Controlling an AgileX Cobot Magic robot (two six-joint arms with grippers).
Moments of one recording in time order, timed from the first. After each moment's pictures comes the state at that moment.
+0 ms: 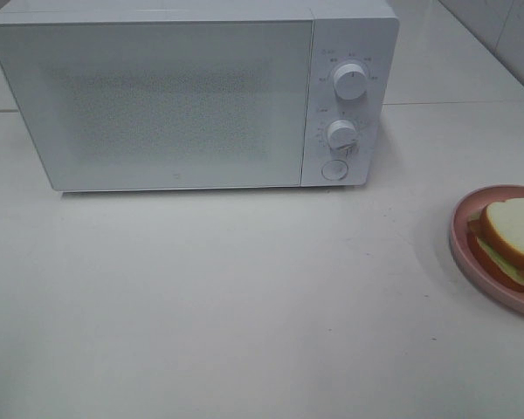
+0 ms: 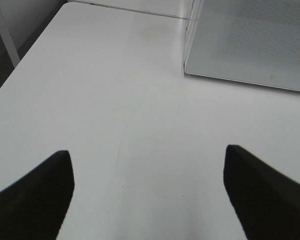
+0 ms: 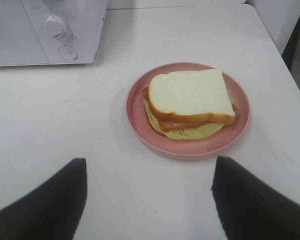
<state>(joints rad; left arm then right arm) 0.20 0.00 -0.49 -0.12 1.05 0.01 0.12 0.00 -0.51 -0.10 1.04 0.14</state>
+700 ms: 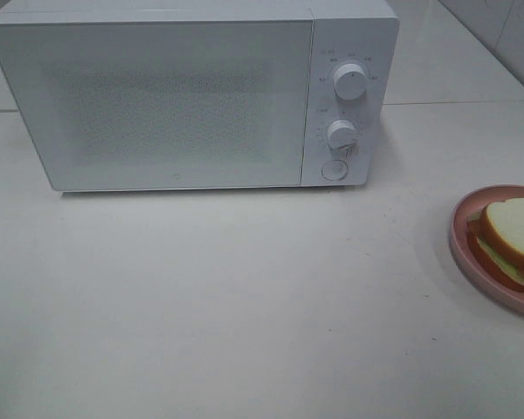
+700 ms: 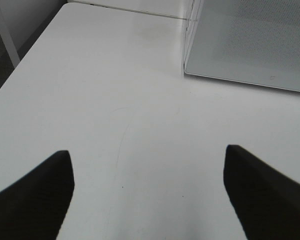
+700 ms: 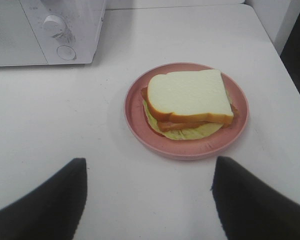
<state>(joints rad) 0.20 0.00 -0.49 -0.12 1.04 0.01 0.12 0.00 -0.51 -0.10 1.04 0.14</state>
